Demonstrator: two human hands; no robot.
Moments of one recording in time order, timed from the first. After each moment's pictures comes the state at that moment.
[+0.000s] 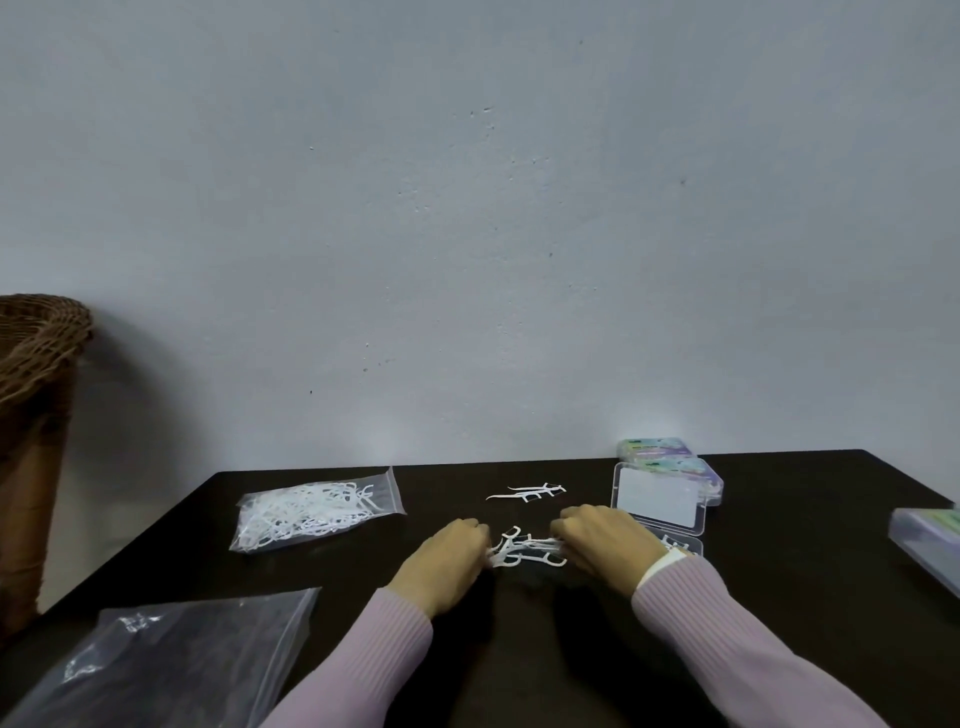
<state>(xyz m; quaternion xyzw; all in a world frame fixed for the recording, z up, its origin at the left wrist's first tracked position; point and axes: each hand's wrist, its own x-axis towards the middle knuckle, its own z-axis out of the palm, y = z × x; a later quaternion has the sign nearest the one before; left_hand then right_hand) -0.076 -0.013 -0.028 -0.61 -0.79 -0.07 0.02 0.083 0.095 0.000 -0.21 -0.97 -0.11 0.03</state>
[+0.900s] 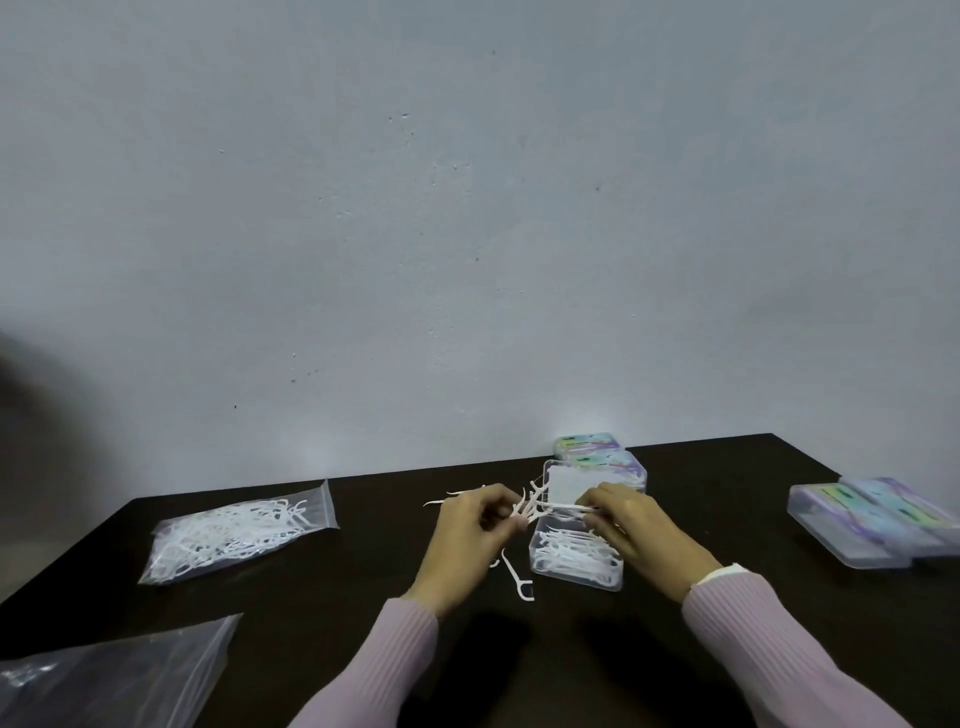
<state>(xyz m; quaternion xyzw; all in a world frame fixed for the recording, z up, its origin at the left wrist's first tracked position) 0.004 0.023 -0.006 -0.57 -0.66 -0.48 -0.08 0.175 0.136 -0.006 -0.23 -0.93 0.11 0.25</state>
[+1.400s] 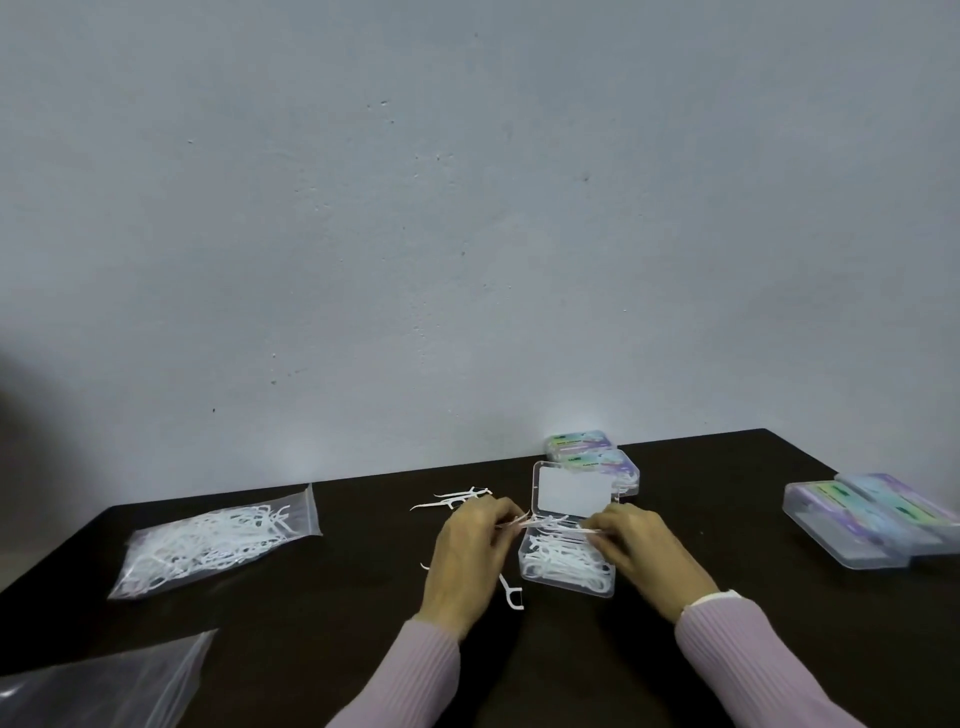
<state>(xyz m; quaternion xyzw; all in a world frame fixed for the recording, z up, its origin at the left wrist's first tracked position) 0.009 0.045 -0.033 -0.60 -0.69 -0.40 0.09 0.179 0.146 -0.027 -0.32 -0.91 0.15 0.23</state>
